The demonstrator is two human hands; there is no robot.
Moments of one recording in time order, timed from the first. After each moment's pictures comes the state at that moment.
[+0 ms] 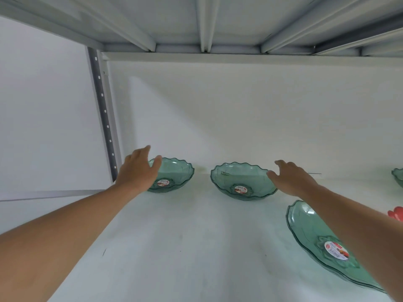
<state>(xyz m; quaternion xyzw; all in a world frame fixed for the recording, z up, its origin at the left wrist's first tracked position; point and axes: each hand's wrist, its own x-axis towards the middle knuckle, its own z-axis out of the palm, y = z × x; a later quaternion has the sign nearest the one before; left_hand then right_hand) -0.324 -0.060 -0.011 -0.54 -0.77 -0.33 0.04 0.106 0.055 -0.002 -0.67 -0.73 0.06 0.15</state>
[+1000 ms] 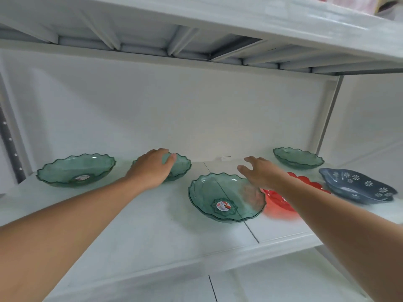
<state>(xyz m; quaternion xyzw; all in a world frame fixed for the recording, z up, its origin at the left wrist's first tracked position) -0.057 -0.080 0.011 -0.69 -0.65 -0.31 -0.07 0.294 -0.069 0.018 -0.70 -0.70 0.01 0.14</state>
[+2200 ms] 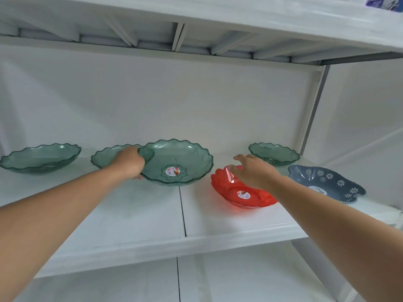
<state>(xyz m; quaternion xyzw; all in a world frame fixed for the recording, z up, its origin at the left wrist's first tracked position) 0.077 -0.094 0.019 -0.56 -0.73 -0.35 -0.16 0.442 -0.066 0.009 -0.64 -0.76 0.00 0.14</state>
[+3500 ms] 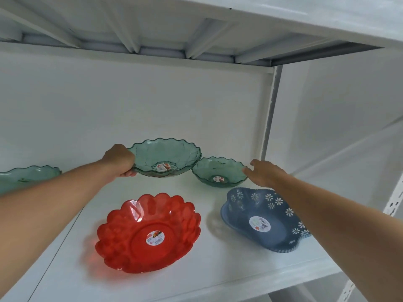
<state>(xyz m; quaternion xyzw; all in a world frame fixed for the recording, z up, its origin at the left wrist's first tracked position) 0.310 0.082 0.047 -0.49 -0.72 -0.42 -0.25 0.739 0.122 0.013 -0.73 -0.68 0.04 0.10</state>
